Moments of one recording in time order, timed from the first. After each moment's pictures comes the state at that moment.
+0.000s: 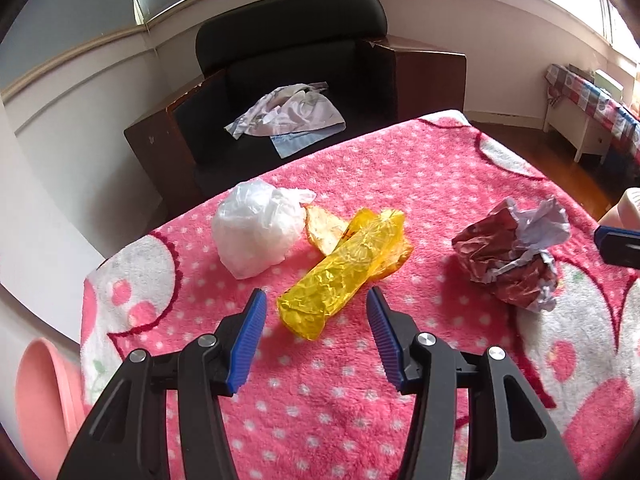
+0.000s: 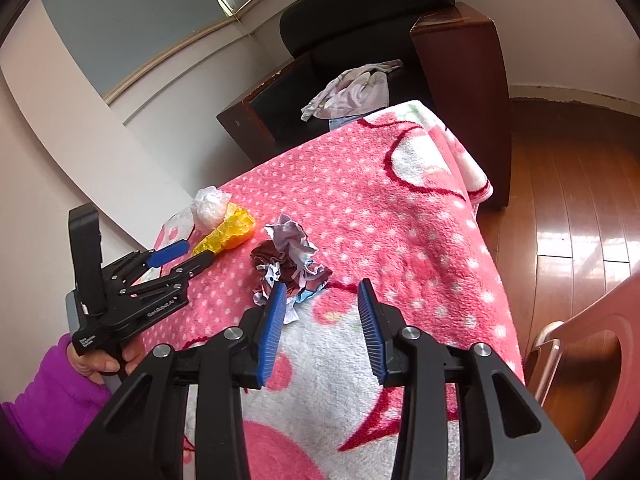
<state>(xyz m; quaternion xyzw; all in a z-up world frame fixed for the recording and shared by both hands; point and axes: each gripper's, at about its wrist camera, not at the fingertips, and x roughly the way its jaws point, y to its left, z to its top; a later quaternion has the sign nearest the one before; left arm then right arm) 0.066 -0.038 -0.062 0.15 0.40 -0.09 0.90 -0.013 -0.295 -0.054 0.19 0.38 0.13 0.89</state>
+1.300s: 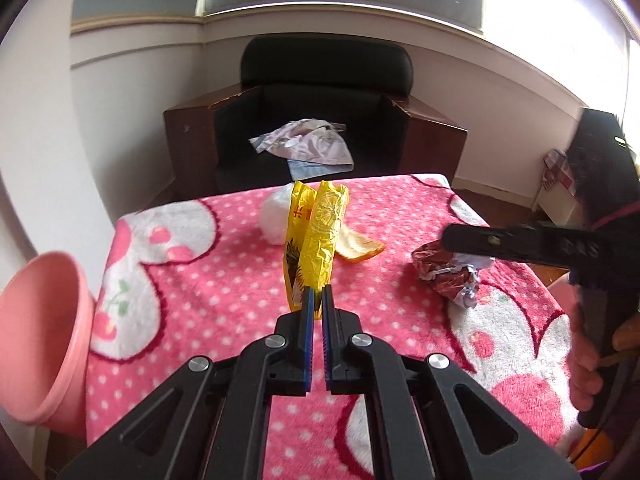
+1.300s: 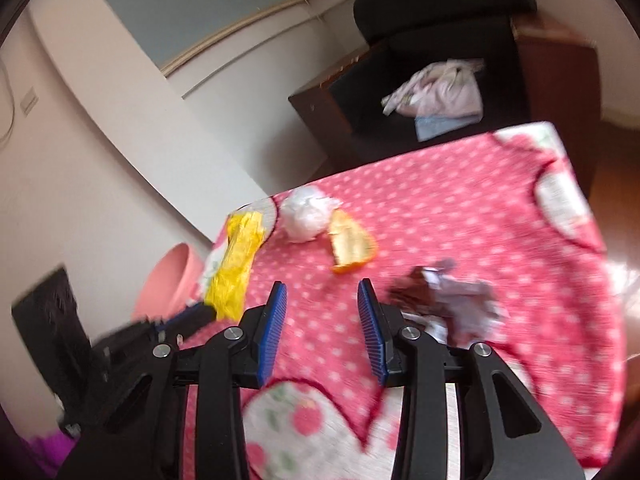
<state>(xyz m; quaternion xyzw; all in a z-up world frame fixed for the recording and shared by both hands) -0.027 0.013 -0.018 0.00 0.34 -0.08 0.94 0.038 -0.207 -0.032 0.18 0.39 0.24 0.87</state>
